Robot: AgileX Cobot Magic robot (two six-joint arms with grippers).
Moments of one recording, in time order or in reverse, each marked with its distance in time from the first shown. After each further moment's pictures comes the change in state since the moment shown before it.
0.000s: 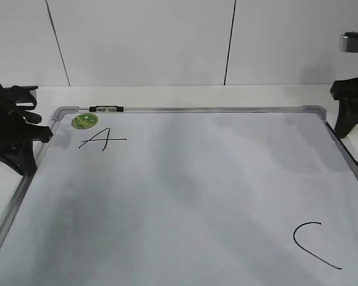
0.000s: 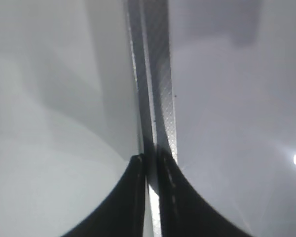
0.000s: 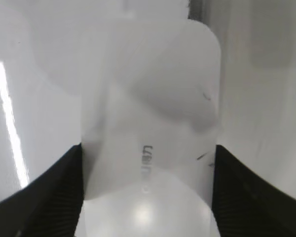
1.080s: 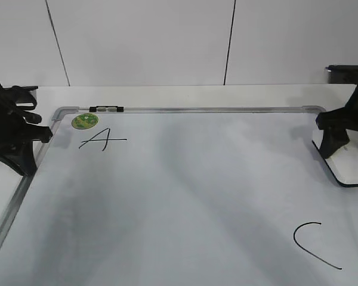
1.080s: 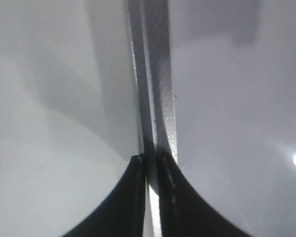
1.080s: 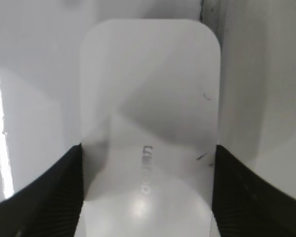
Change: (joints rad) left arm 0.000 0.000 0.000 -0.006 0.000 0.000; right arm -0.025 0.110 0.102 0.012 -0.266 -0.083
